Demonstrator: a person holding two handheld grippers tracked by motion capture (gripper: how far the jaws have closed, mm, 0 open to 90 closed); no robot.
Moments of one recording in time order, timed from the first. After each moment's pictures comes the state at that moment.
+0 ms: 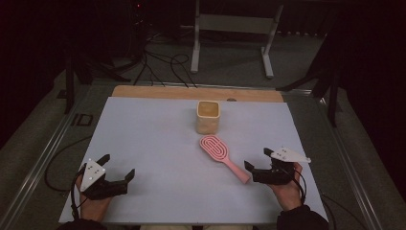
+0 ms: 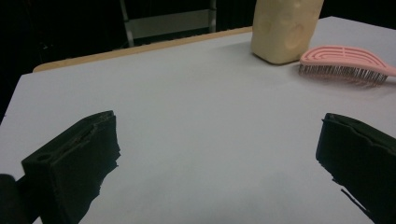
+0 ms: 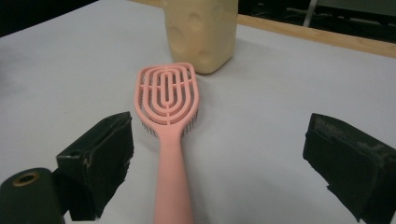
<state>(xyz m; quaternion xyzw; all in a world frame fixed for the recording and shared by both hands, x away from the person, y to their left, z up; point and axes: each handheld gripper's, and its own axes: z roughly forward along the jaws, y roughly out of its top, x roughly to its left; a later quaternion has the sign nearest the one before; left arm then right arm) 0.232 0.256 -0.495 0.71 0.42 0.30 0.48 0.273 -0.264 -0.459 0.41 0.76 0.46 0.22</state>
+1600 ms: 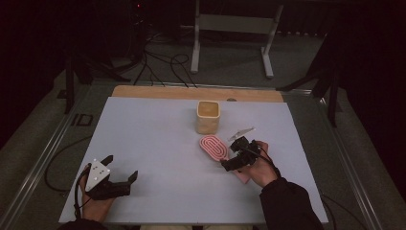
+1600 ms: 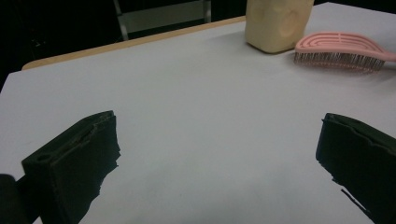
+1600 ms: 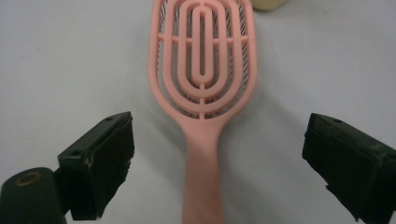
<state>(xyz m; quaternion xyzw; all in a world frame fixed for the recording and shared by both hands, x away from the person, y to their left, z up) 0.233 0.250 -0.498 0.73 0.41 0.30 0.47 0.341 -0.178 -0.462 0.38 0.88 0.25 0.12</state>
